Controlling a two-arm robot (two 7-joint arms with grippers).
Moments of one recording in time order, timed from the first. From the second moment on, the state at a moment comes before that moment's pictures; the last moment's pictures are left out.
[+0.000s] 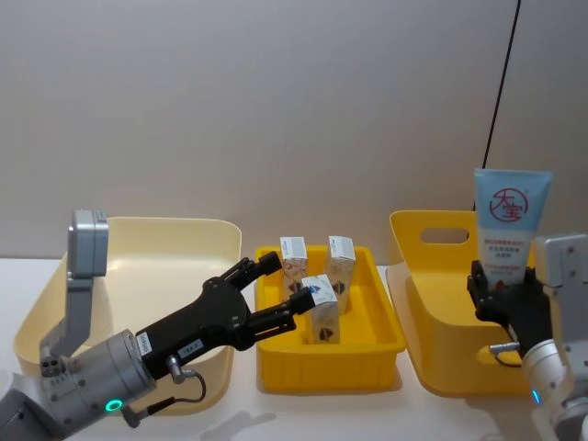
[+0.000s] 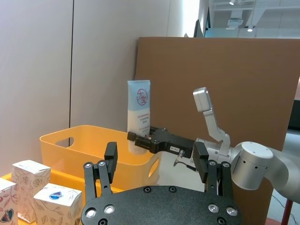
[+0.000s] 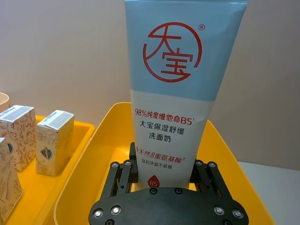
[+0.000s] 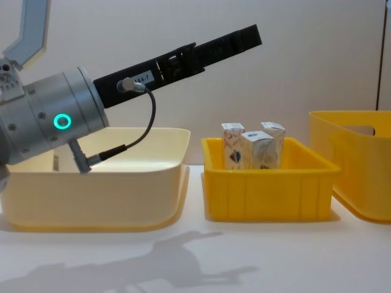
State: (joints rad) left arm -0.51 0.29 0.41 -1.32 -0.78 0.00 -0.90; right arm 0.28 0.25 -0.14 -1.52 0.07 0.15 -0.08
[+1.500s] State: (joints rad) left arm -0.51 0.29 0.41 -1.32 -0.78 0.00 -0.90; right arm 0.29 0.21 -0.12 -1.50 0.07 0.12 -0.07
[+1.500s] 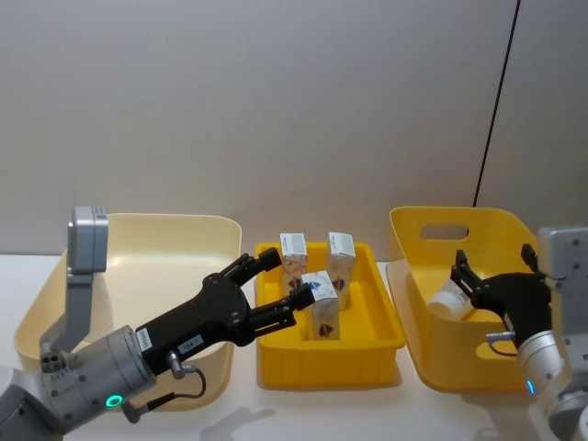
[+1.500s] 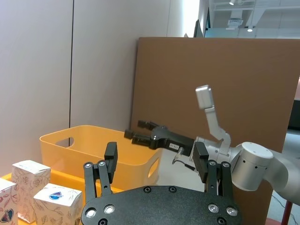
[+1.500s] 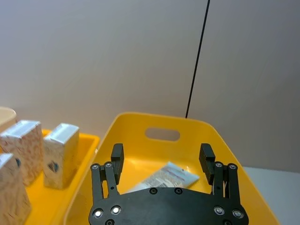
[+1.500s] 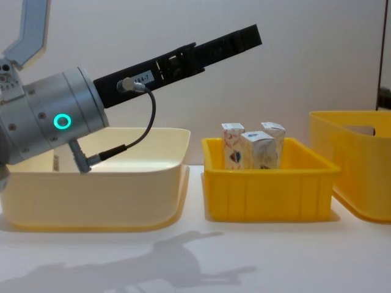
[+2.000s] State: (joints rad) left arm -0.49 0.29 0.42 -1.34 -0.74 0.00 -0.83; right arm 0.23 0.21 -0.06 -1.58 0.18 -0.03 0.02
